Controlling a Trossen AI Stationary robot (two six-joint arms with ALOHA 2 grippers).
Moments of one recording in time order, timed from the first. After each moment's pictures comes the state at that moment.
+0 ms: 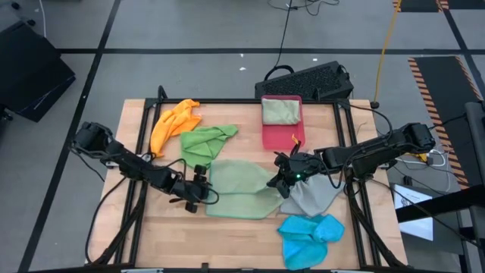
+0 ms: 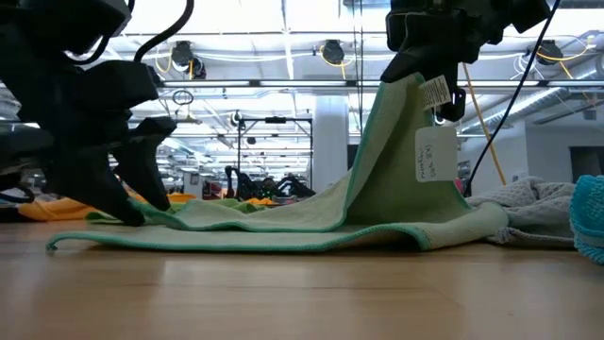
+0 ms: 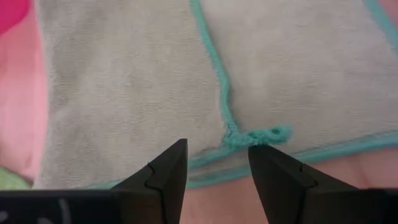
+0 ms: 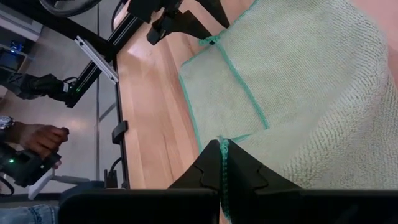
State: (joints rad) left arm -0.41 1.45 0.50 0.02 -0.33 0.06; right arm 0.17 1.30 0.74 -0.05 -0.08 0.85
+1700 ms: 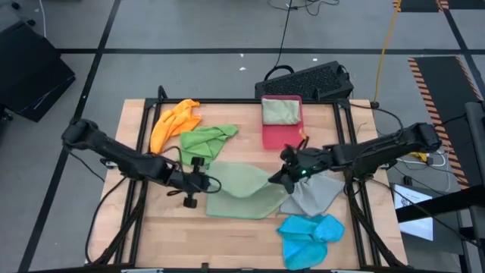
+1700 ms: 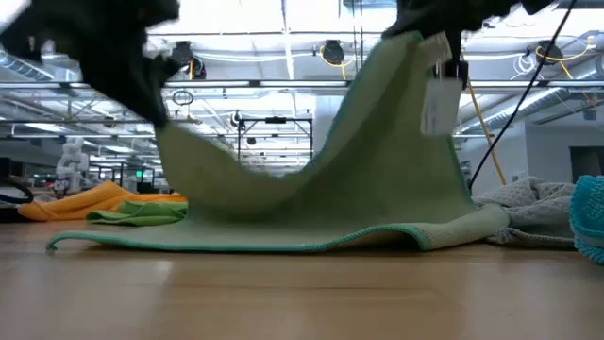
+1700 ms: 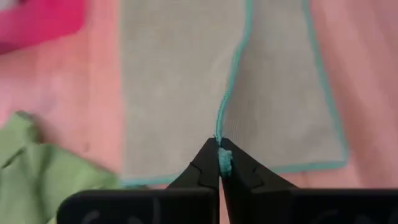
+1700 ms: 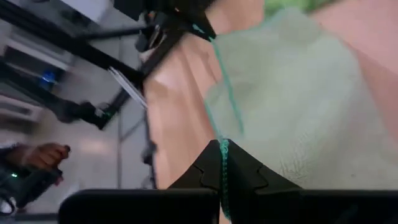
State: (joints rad) left arm -0.35 1.25 0.78 -0.49 -0.26 -0.06; right arm 0.17 1.18 0.75 -0.05 -0.05 0.91
